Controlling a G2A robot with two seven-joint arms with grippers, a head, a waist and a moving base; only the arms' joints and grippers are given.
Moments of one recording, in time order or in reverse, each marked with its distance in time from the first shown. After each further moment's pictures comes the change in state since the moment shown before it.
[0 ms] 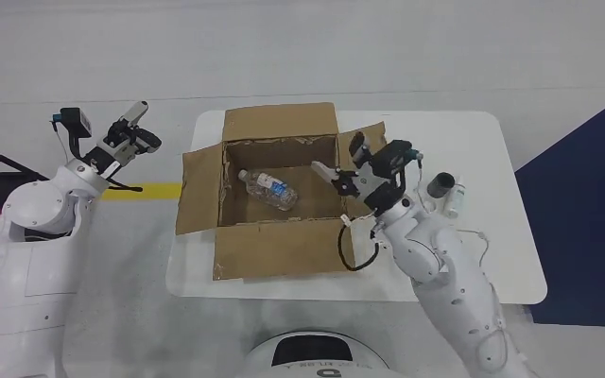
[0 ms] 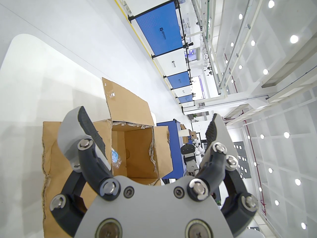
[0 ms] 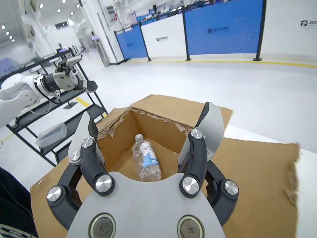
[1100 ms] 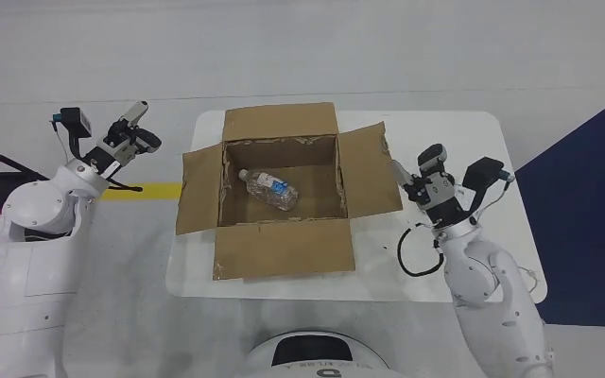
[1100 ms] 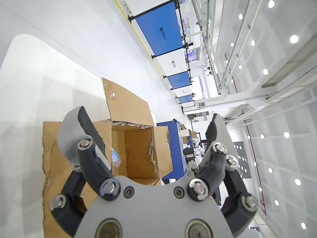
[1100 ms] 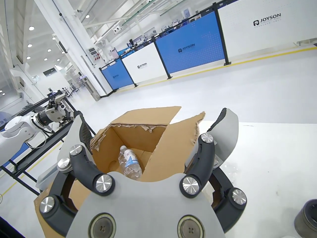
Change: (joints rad) left arm 0.000 0.000 0.000 0.000 0.000 0.000 0.000; right arm -0.185 0.022 0.279 -0.039 0.206 -0.075 -0.060
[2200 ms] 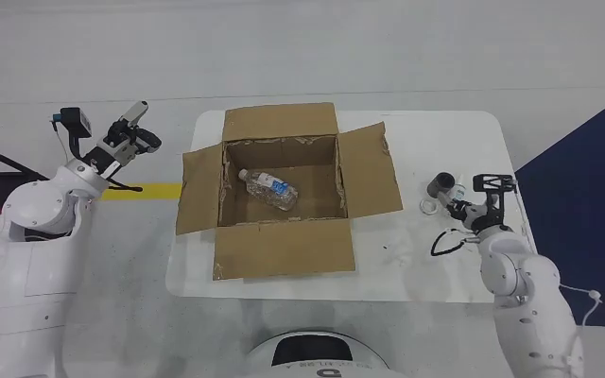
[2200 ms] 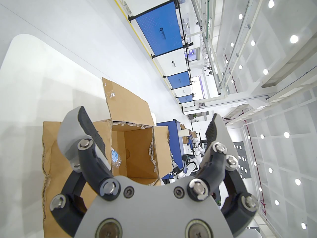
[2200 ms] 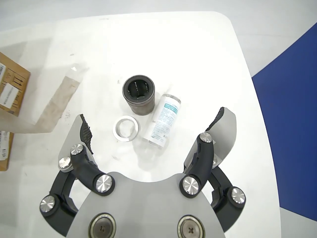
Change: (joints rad) left arm 0.000 0.000 0.000 0.000 0.000 0.000 0.000; right arm -0.018 0.027 0.186 0.185 -0.399 0.307 0.471
